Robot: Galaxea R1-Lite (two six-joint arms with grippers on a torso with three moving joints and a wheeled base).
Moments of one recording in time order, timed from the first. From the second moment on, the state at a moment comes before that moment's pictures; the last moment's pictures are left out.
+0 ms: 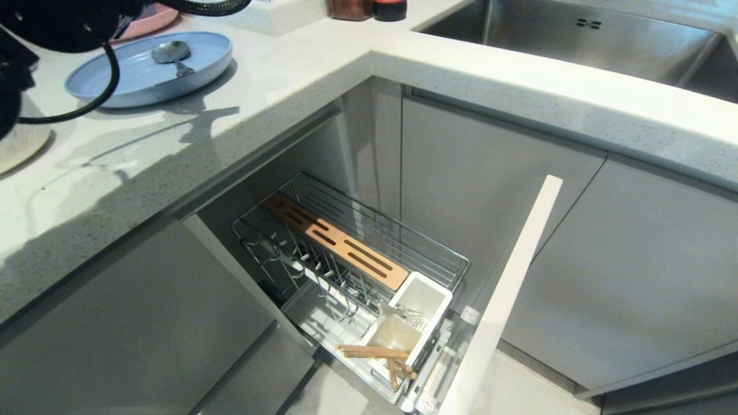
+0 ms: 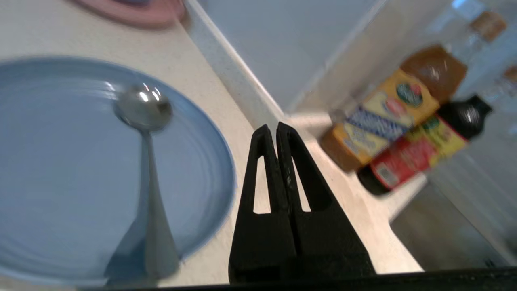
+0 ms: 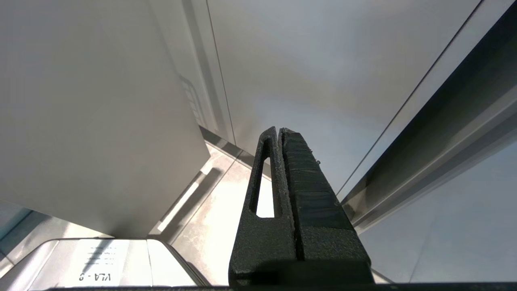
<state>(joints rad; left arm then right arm) -0.68 1.60 -1.59 -0.58 0.91 -0.18 0.00 0.00 0.00 0.00 0.00 0.01</state>
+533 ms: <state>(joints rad) -0.77 1.59 -1.85 0.37 0.42 -0.68 0.00 0.00 0.00 0.00 0.00 0.01</state>
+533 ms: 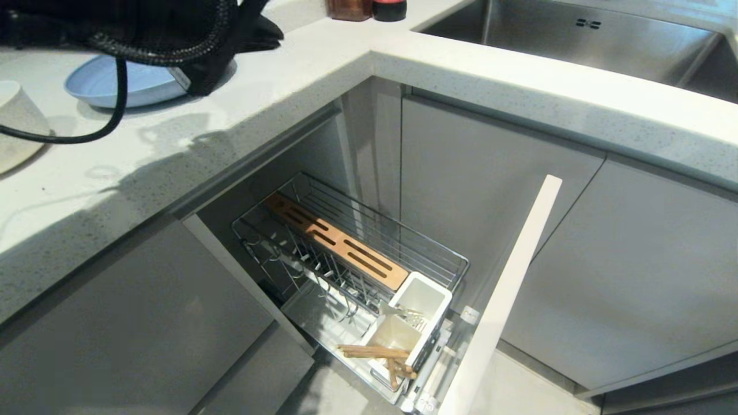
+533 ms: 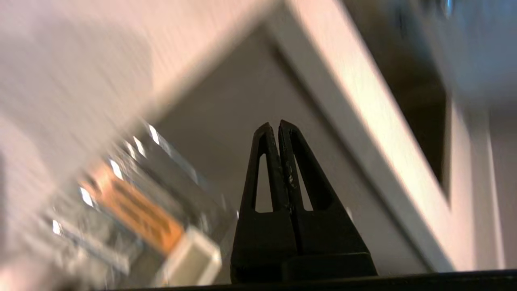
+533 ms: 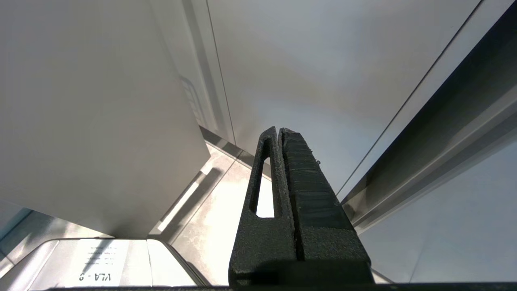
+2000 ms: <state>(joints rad) -0.95 1.97 -1.92 1.12 0.20 -0.62 0.00 0.00 0.00 0.00 0.00 0.01</state>
